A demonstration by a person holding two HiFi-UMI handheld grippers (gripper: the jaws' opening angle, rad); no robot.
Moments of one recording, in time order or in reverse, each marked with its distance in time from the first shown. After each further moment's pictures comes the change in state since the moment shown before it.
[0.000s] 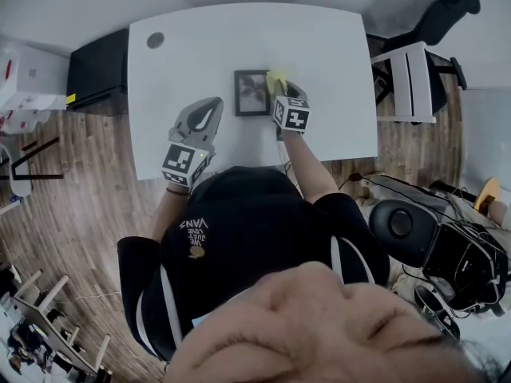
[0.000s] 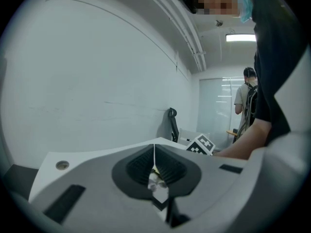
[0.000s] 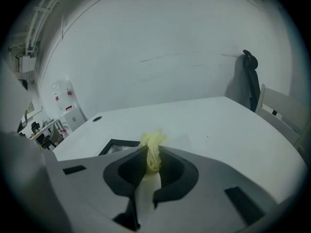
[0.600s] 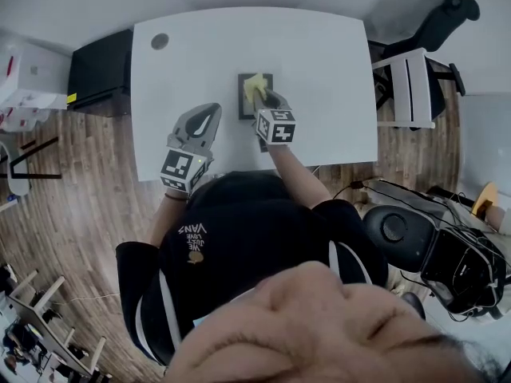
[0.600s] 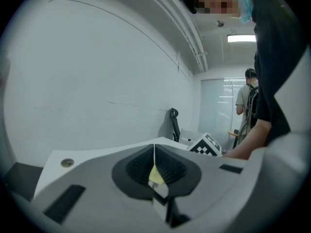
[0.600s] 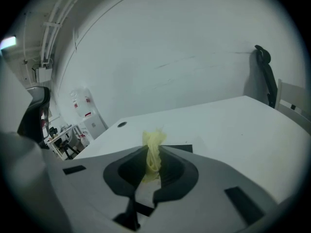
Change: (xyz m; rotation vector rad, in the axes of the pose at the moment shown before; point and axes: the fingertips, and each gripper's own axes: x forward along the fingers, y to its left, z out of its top) left arm -0.014 0.007 -0.005 -0.016 0.005 0.022; right arm -0.011 0.088 0.009 0.006 -0.063 0.191
